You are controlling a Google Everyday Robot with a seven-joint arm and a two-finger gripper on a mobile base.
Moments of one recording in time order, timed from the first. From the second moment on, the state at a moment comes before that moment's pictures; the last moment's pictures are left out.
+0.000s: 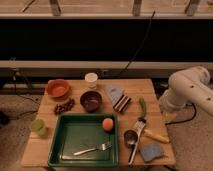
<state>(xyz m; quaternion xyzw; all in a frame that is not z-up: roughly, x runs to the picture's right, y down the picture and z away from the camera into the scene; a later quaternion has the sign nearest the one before) 0.289 0.139 0.707 -0.29 -0.02 0.00 0.96</state>
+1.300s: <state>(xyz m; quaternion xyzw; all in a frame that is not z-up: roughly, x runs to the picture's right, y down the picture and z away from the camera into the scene) 0.204 0.246 0.760 -0.35 -0.19 -0.17 0.90</state>
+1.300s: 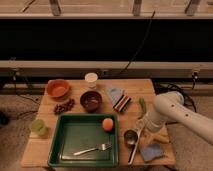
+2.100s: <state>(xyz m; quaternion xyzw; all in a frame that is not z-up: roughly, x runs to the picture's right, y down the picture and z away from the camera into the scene) 0.188 0.267 0.790 -0.35 -0.18 -0.24 0.89</state>
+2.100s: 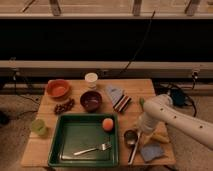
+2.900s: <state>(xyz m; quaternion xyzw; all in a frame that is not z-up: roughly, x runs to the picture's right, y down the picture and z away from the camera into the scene) 0.188 0.275 0.797 -0.36 -0.16 -0.28 0.88</state>
